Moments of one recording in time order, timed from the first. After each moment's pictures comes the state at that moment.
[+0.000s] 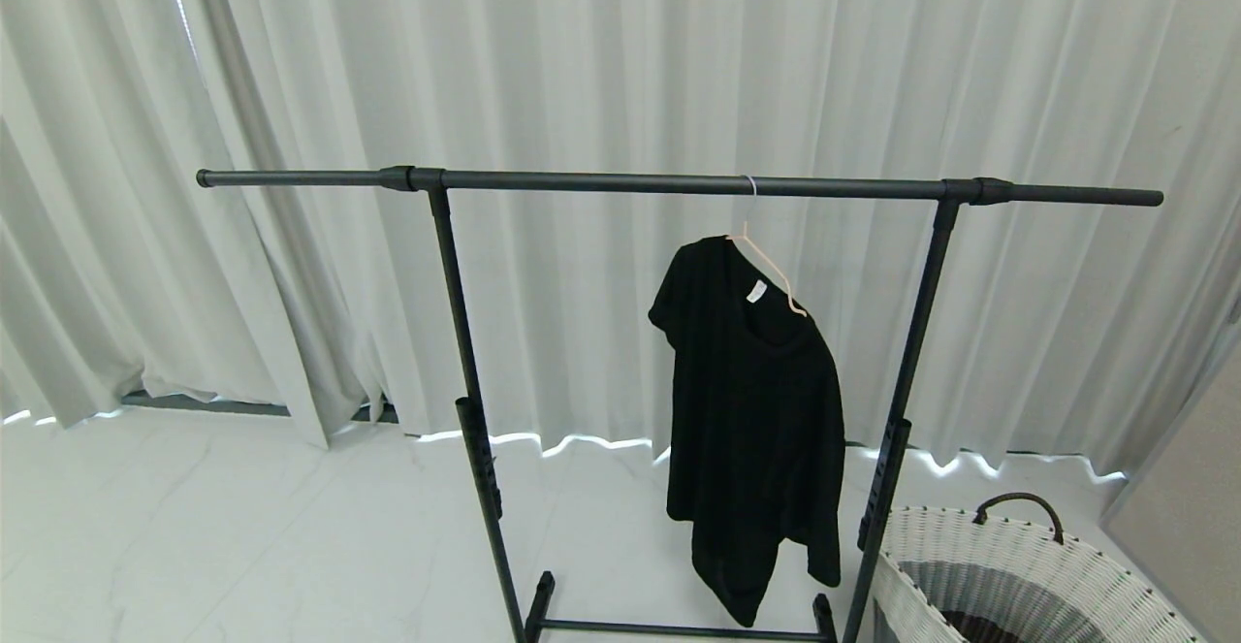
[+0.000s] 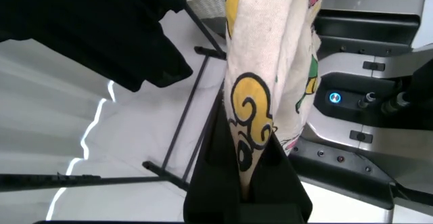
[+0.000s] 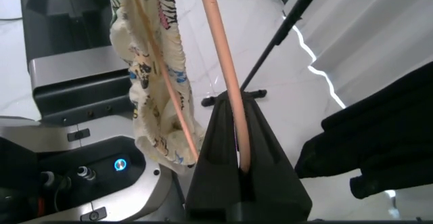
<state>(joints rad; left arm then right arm) -1.34 1.07 -0.43 -0.04 0.18 0.21 1.51 1.35 -0.21 -0.75 -0.29 -0.02</state>
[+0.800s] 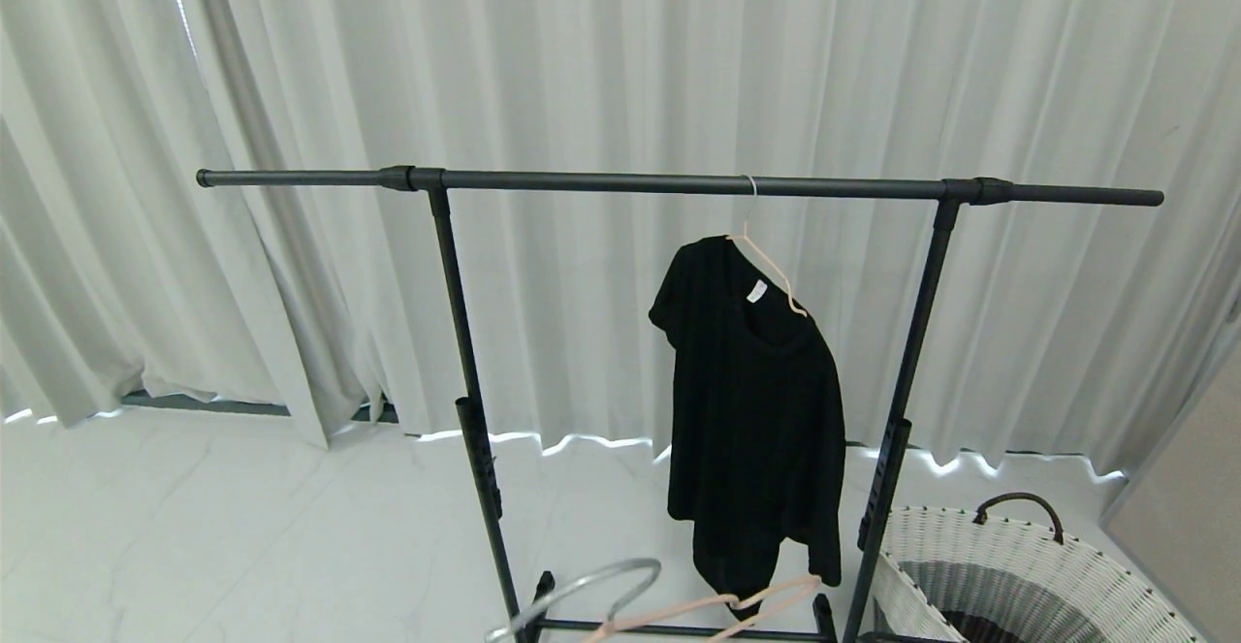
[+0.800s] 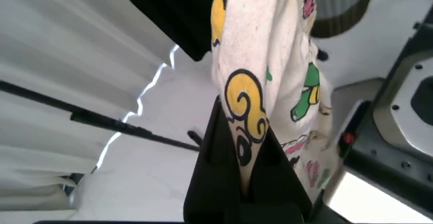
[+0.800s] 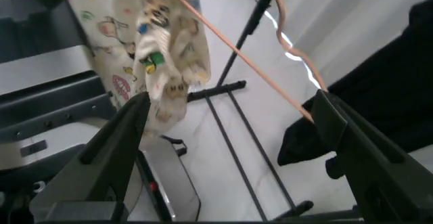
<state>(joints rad) -1.25 0.99 -0.37 -0.05 0.43 0.22 1.38 1.35 -0.21 -0.75 -0.30 -0.02</state>
